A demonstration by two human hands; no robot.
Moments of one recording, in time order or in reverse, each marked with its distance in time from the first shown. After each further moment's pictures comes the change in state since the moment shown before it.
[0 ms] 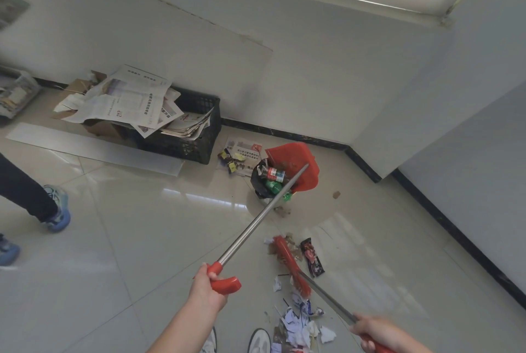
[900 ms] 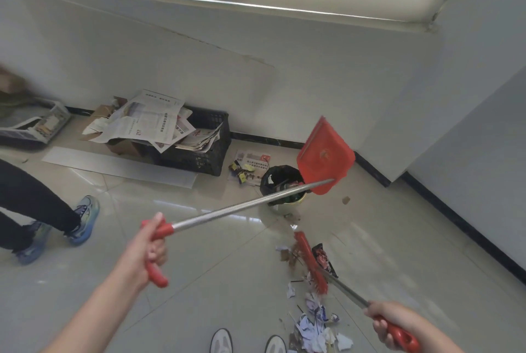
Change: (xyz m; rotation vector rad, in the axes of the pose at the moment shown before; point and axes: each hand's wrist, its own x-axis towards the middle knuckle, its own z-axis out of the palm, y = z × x) left_hand -0.111 0.121 -0.022 0.542 -0.280 0.539; right_hand -0.025 0.014 -0.023 0.141 -0.038 0.034
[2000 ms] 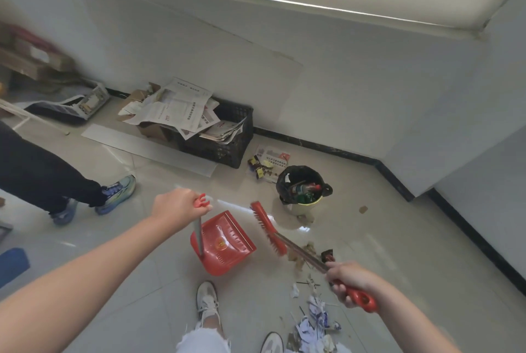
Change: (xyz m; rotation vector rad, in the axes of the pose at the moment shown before) left_hand -0.011 0.031 0.051 1.850 0.193 0.589; right_hand -0.030 -0.087 0.071 -0.320 -0.214 -0.213
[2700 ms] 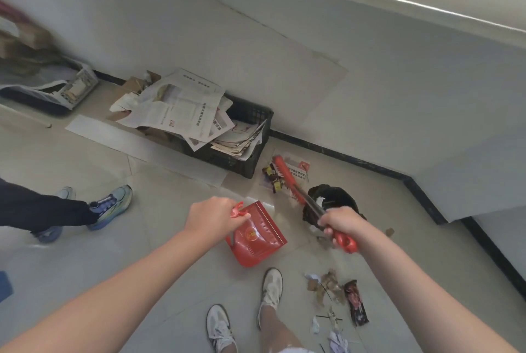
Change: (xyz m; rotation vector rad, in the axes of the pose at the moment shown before) left_hand 0.236 -0.064 -0.006 -0.129 -0.063 0.094; right_hand 0.155 -0.332 0.061 -0.060 0.254 -0.033
